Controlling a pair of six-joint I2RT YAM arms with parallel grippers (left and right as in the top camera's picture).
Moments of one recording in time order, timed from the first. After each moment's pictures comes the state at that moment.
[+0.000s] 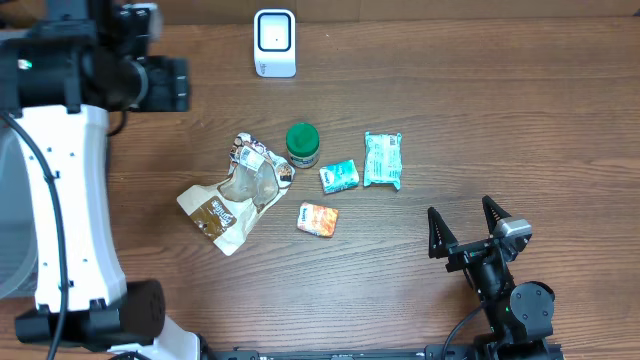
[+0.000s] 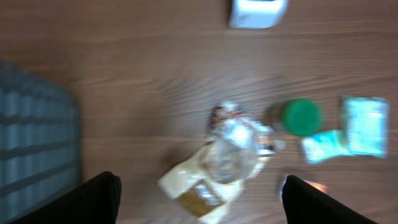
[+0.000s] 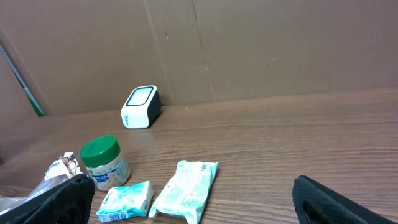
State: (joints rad) left arm 0.09 1.77 2.19 -1.50 0.08 0.03; right arm 0.15 0.01 0.02 -0.02 -0.10 0.20
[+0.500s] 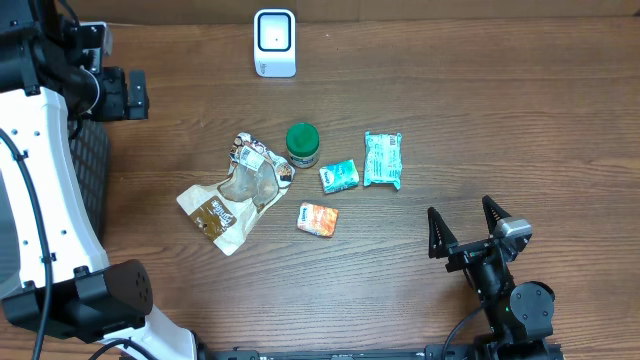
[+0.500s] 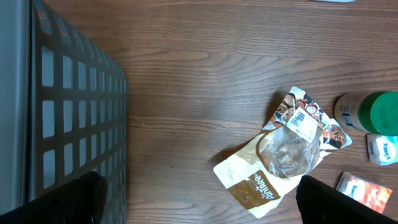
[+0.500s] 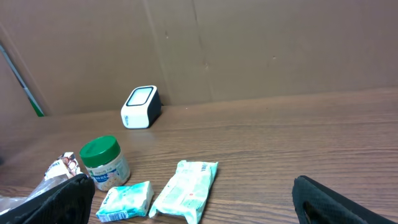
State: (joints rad) left arm 0.25 1.83 2.18 -1.51 0.07 0.16; right arm 0.15 0.01 0.02 -0.02 -0.10 0.20
